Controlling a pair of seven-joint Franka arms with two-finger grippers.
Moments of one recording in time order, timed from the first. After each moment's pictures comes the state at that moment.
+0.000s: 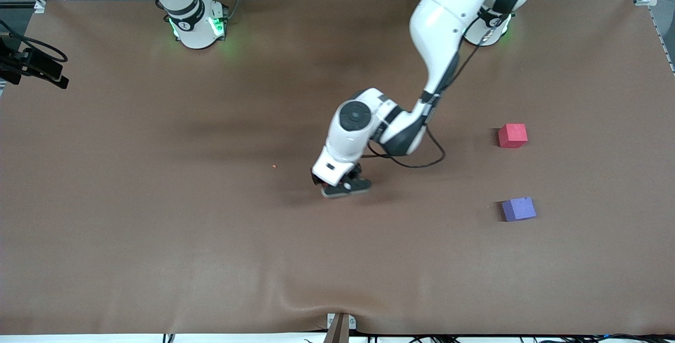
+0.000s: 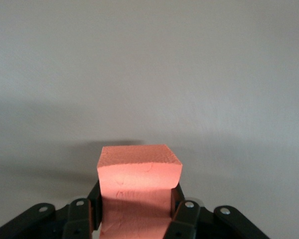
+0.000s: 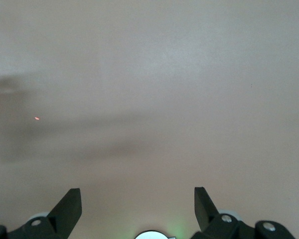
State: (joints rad) left arm -0.67 0.87 -0.05 -1.25 0.00 2.35 -0.94; right arm 0.05 -0.06 -0.11 -1.55 -0.02 1.43 0.04
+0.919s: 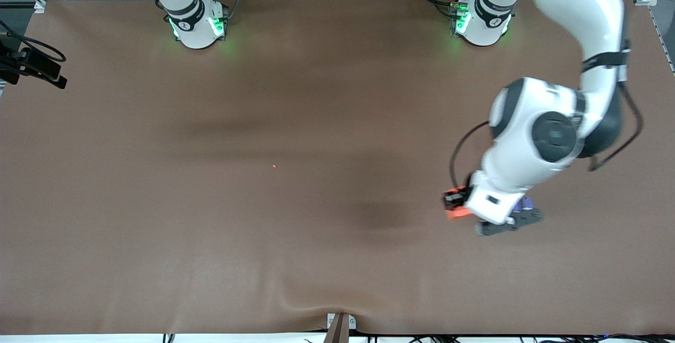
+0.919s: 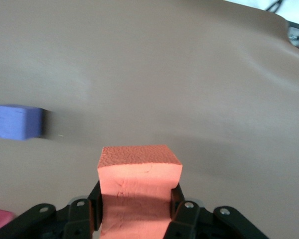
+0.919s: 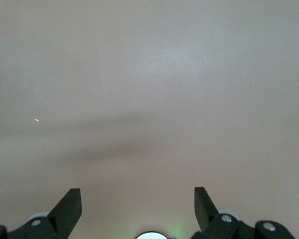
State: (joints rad) left arm -0.26 0.55 -0.05 -1.26 -0.01 1.90 -0.54; right arm 0.05 -0.06 -0.11 -1.55 -0.02 1.43 0.04
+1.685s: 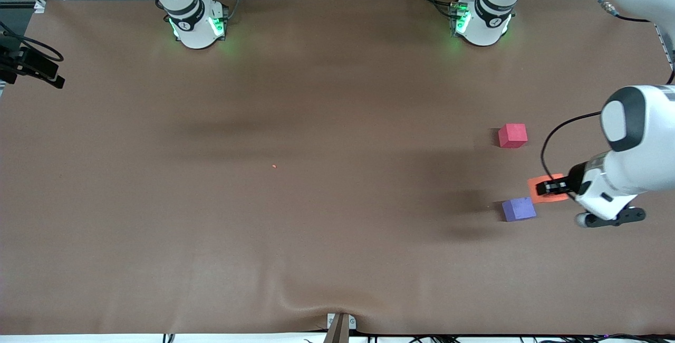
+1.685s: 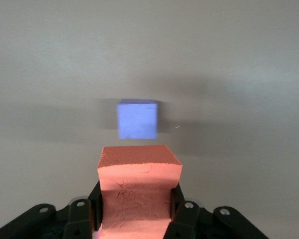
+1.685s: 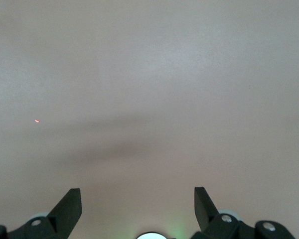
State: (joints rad) left arm 0.06 0.43 -0.05 -1.55 -0.03 1.91 -0.09; right arm 0.05 -0.06 -0.11 -1.54 -0.02 1.43 0.04
